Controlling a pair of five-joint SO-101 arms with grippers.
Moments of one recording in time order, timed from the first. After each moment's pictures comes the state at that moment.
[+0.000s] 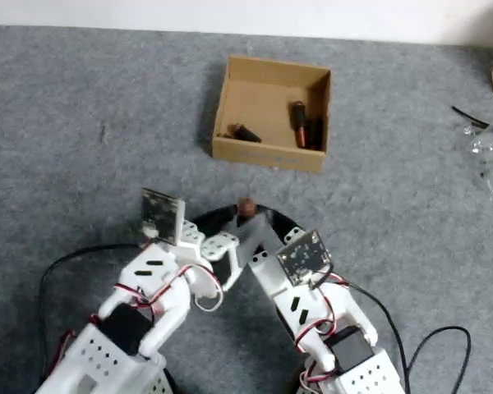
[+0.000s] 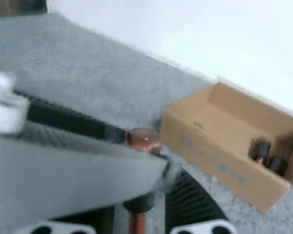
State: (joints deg) left arm 32.3 -80.5 81.7 29.1 26.4; right arm -34.6 -103.8 96.0 25.5 11.2
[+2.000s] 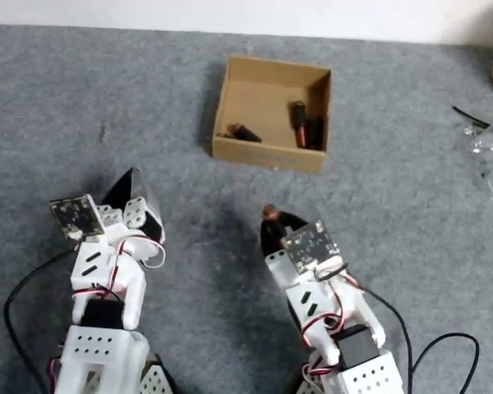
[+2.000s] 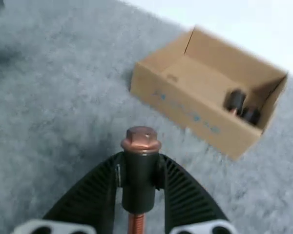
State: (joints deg) left arm -2.8 -79.7 96.2 2.7 22.0; right arm -27.4 -104.1 96.0 37.9 14.7
